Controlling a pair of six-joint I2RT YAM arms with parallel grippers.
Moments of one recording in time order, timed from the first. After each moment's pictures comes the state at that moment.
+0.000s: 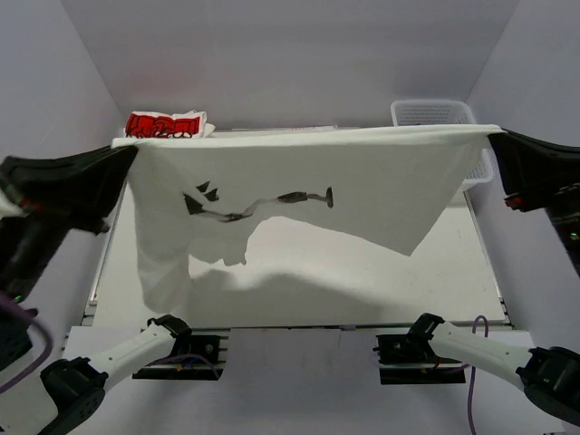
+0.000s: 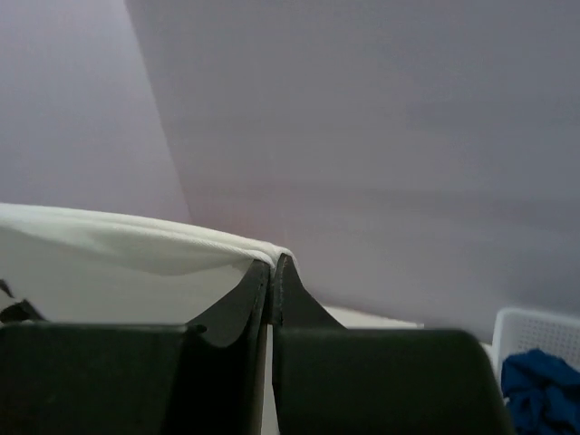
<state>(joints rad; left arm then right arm) -0.56 0.90 1.99 -0.64 0.07 -0.19 0.84 0.86 1.92 -0.65 0.35 0.04</state>
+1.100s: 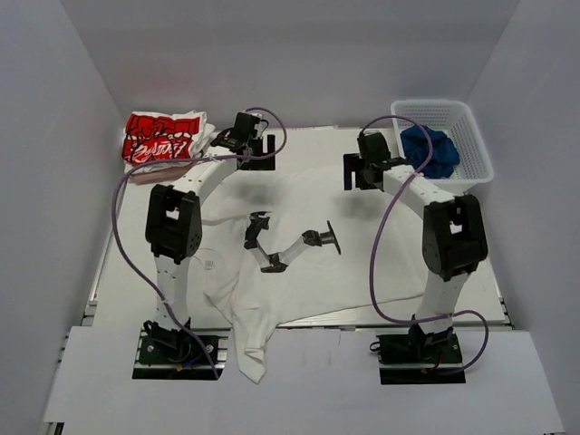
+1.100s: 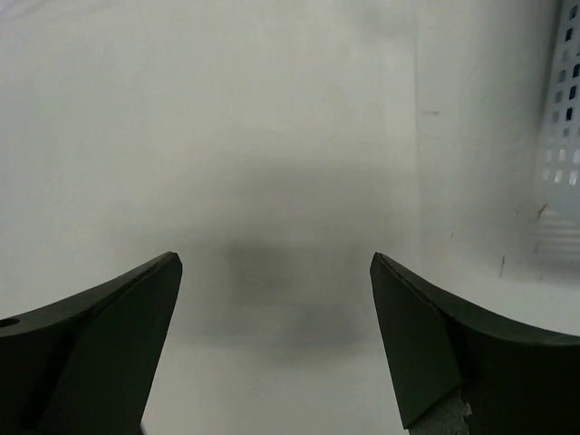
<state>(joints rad) -0.37 2.16 1.85 -0.53 -0.12 -0.24 0.33 1.90 1.42 -0.39 0.22 0.15</state>
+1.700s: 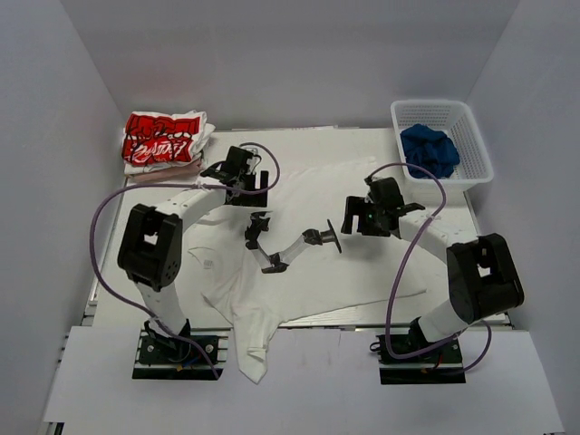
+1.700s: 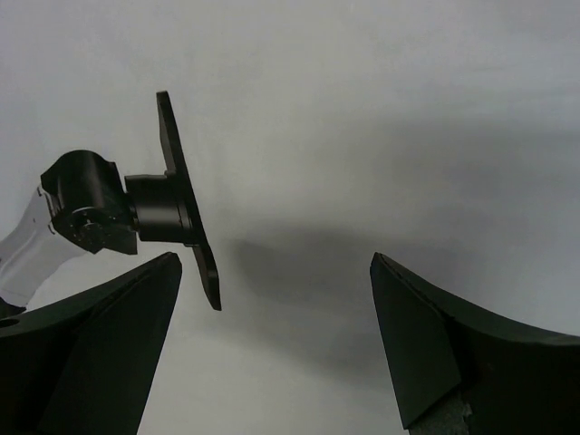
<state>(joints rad) -0.40 1.80 1.30 -0.43 -0.09 -0.24 0.36 1.52 0.85 -0.27 -0.10 0.33</state>
